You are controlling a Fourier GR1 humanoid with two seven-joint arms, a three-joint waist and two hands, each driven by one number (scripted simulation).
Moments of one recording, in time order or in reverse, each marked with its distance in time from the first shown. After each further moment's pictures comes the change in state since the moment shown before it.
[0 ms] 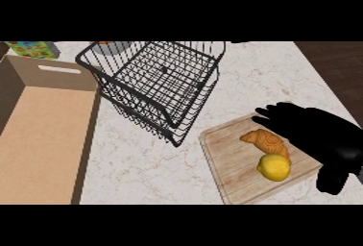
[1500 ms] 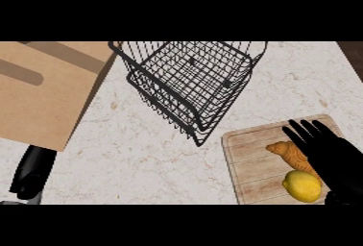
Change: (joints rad) left arm -0.881 -0.287 -0.035 0.200 -0.054 -0.080 -0.378; right arm 0.357 -0.005 -0.050 -0.058 0.346 -0.211 0.220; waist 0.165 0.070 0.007
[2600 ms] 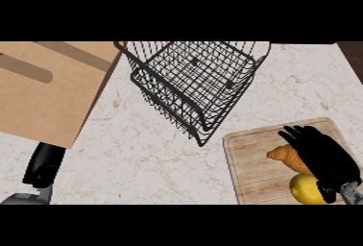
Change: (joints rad) left arm -0.039 -0.107 0.052 0.050 -0.088 -0.086 0.010; right arm 0.054 0.224 -0.109 0.255 0.226 0.000 -0.207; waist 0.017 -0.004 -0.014
